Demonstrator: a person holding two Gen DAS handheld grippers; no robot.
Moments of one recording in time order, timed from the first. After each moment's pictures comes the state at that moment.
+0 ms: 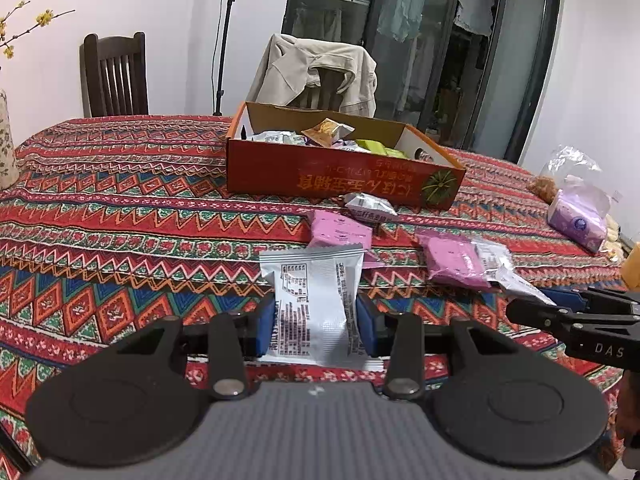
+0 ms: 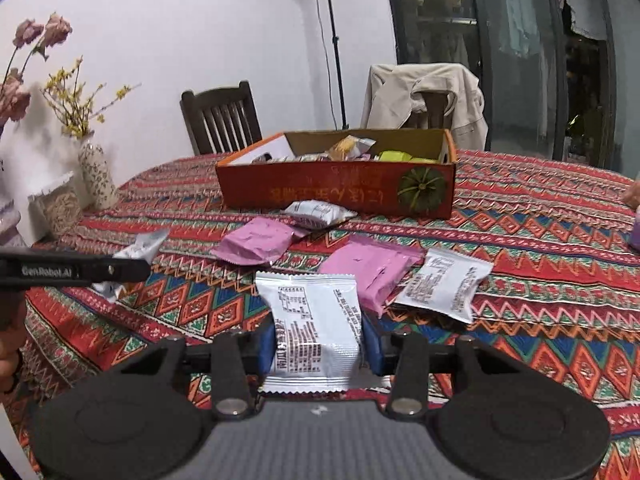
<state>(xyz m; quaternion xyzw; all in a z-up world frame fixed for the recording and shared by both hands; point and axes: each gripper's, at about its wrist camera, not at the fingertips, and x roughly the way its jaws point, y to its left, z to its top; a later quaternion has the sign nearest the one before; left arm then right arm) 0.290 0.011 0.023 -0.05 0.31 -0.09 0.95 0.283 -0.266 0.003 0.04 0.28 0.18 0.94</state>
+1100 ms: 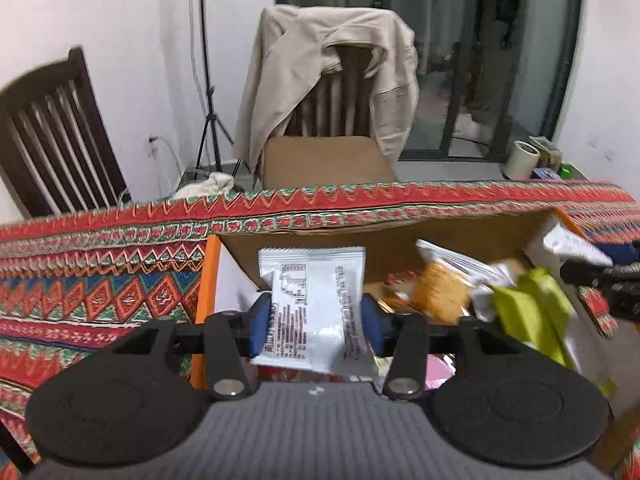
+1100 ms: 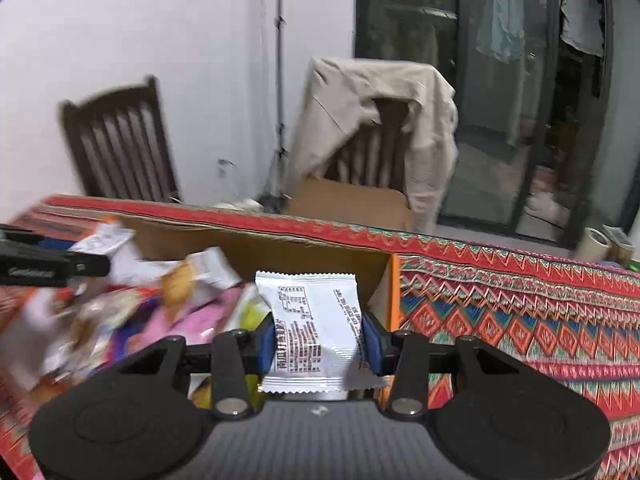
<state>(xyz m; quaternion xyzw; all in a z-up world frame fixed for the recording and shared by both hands) 0.692 -0.004 0.036 0.02 0.37 -0.07 0.93 0.665 -0.269 0.038 -0.04 0.34 0.09 0.94</state>
